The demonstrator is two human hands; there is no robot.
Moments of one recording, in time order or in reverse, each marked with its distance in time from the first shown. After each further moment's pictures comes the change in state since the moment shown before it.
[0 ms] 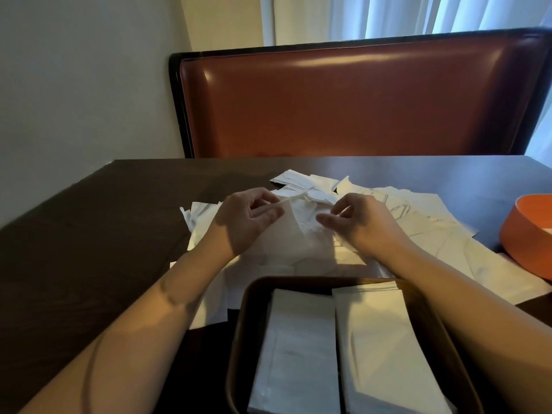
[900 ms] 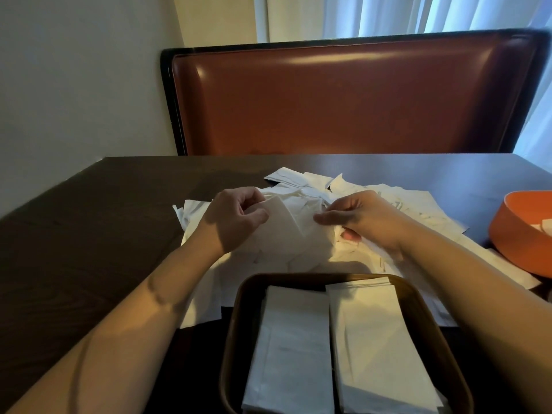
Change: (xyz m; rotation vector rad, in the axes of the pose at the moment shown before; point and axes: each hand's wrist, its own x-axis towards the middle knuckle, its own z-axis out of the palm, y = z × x) left_hand -0.001 0.000 -0.004 -0.007 -0.026 -0.036; right_hand -0.002 -0.005 -0.024 0.328 -0.303 0.071
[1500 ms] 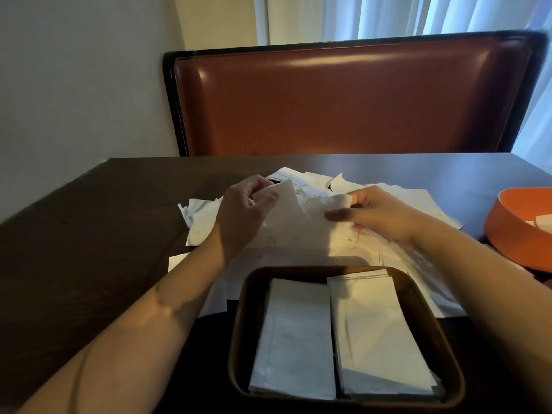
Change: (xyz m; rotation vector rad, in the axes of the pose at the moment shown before) left_hand 0.001 0.009 0.018 -0.179 0.210 0.053; right_hand -0.005 0.005 -0.014 -0.050 -0.009 -0.081
